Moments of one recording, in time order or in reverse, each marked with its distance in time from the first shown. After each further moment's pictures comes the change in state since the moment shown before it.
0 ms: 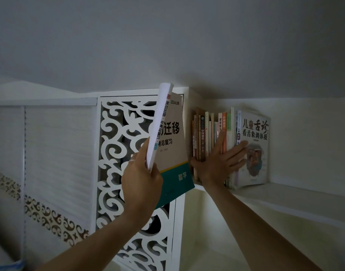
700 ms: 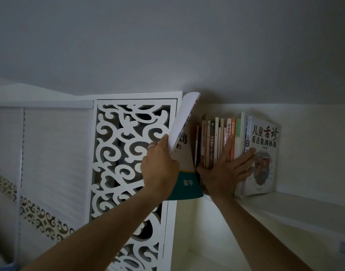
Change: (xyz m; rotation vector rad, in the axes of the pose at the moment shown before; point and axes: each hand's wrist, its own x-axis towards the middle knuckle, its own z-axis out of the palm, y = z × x) left_hand 0.033 0.050 0.051 0.308 -0.133 0.013; right_hand 0.012 0.036 -0.021 -0.043 0.058 -0.021
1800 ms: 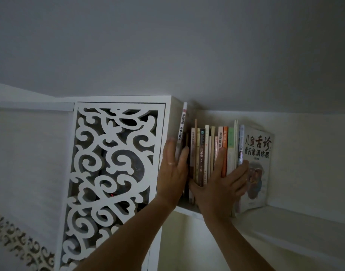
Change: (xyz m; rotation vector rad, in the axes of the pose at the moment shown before) left_hand 0.045 -0.026 0.159 -0.073 0.234 0.532; right_hand 0.000 0.014 -0.001 -0.057 0.000 -0.090
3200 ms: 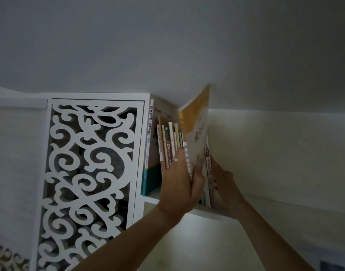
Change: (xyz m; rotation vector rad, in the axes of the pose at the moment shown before) left_hand -0.008 0.111 -0.060 -0.739 0.017 -0.026; right_hand 0.049 0.085 -0.040 0.830 -0.599 0.385
